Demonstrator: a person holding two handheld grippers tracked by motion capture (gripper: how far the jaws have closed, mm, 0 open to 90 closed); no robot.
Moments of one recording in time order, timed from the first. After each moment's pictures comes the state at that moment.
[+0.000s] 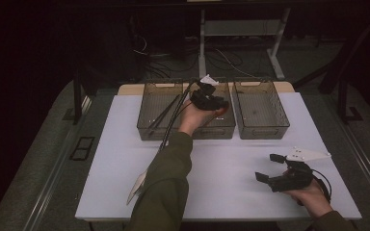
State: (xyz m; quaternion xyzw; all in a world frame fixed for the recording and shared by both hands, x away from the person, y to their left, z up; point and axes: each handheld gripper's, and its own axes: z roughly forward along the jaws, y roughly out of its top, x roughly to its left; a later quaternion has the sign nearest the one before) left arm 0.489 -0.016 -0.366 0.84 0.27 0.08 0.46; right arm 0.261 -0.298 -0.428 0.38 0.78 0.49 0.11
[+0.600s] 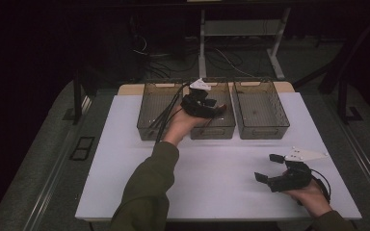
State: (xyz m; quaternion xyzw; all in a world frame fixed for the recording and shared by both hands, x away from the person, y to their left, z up) left arm 0.439 0.014 -0.342 0.84 0.25 0.07 0.48; right arm 0.262 -0.296 -0.429 0.38 0.79 0.47 0.11
